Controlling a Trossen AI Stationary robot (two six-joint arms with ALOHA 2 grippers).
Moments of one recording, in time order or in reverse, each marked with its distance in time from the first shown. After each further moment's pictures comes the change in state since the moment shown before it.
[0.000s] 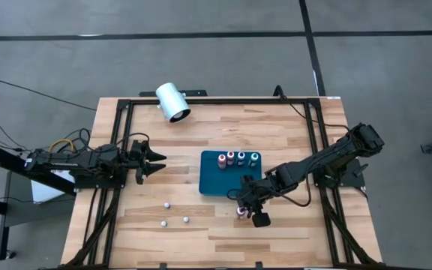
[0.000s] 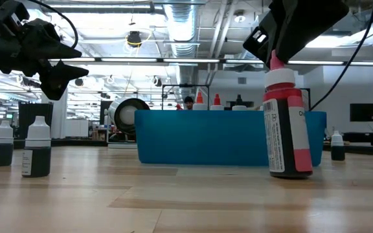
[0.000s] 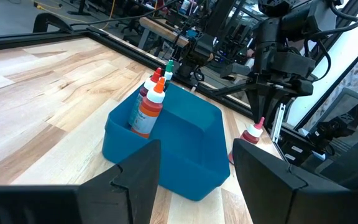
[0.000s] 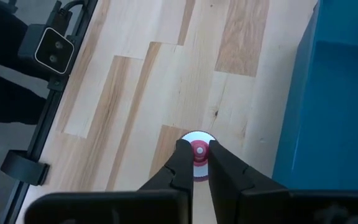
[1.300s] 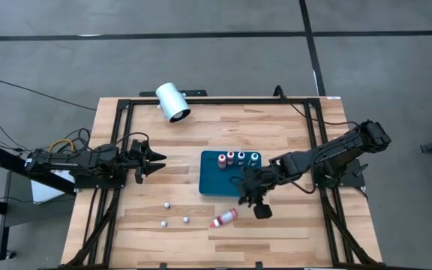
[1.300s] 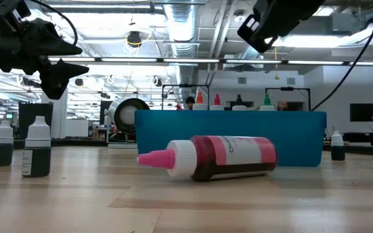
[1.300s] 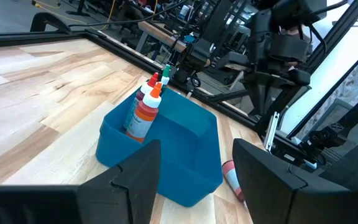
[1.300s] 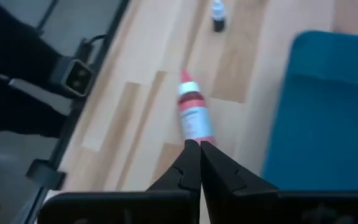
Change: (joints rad) left arm 0.000 0.000 0.000 0.023 0.000 -0.042; right arm -0.078 -0.087 0.000 0.008 -0.088 -0.062
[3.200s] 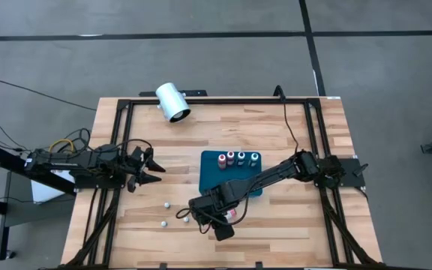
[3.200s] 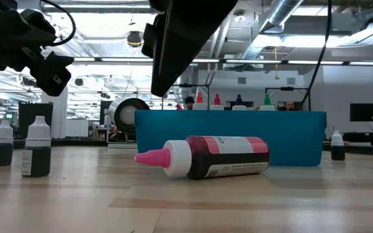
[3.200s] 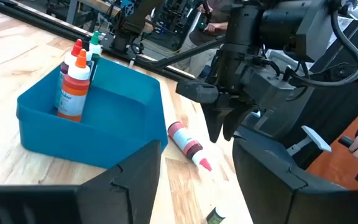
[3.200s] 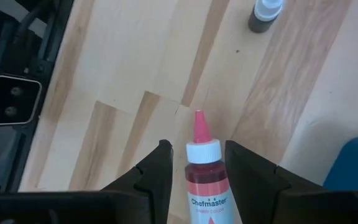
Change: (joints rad) left arm 0.000 0.000 0.002 -0.030 0.298 0.069; right arm 0.039 0.790 0.983 -0.584 0.006 -0.119
